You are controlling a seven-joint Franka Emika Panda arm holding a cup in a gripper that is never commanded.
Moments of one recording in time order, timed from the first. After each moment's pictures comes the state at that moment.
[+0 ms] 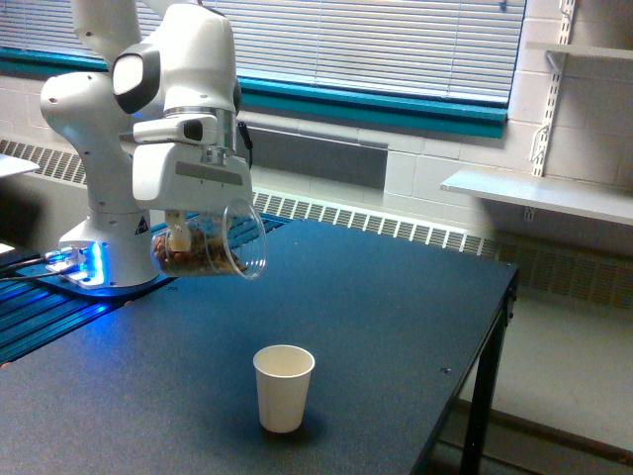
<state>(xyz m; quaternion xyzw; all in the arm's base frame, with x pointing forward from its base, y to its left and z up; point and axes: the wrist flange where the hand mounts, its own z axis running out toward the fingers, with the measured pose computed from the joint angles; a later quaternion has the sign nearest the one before) 0.374 -0.248 0.332 0.91 -0.37 0.16 0.10</state>
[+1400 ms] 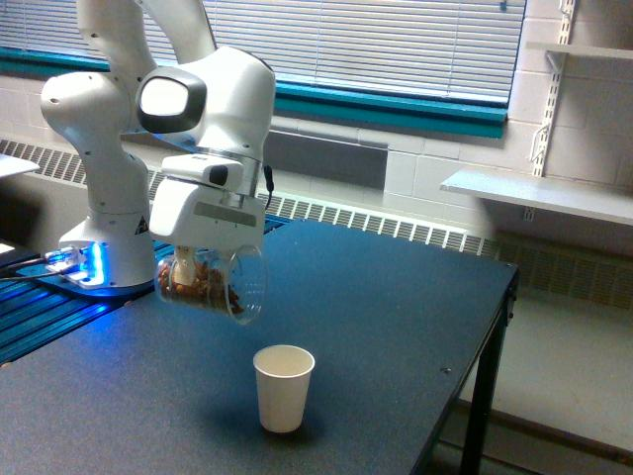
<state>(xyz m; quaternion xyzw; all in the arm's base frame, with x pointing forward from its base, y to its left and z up) 0.393 -0.229 0.281 0.90 -0.39 0.09 0.17</state>
